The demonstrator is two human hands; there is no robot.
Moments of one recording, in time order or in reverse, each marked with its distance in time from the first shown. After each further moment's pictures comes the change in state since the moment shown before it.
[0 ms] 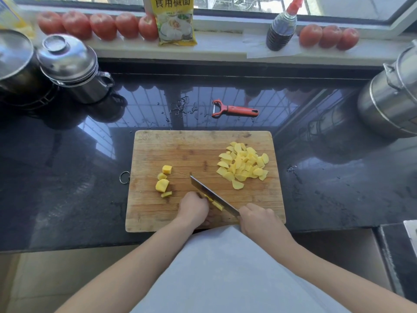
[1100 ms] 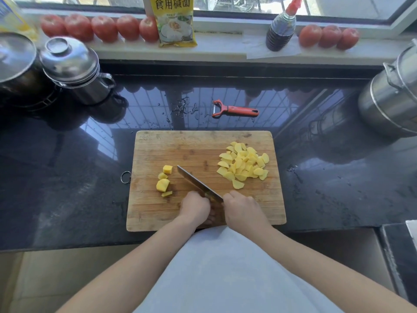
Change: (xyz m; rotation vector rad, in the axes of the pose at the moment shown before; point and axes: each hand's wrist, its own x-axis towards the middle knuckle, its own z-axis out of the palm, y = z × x) left_hand -0.005 0.006 0.003 -0.011 -0.008 -0.008; right_hand 0.039 -0.016 0.020 0.010 0.152 -0.089
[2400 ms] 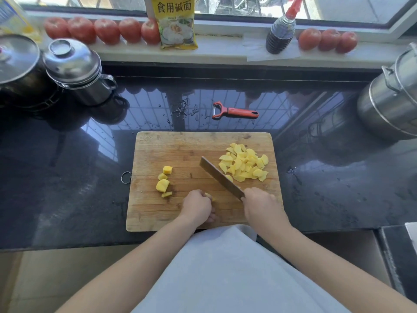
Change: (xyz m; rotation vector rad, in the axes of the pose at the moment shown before) left_hand 0.001 0.003 0.006 -0.031 0.006 0.013; right_hand -0.010 0.037 -0.015 0.003 0.117 0.112
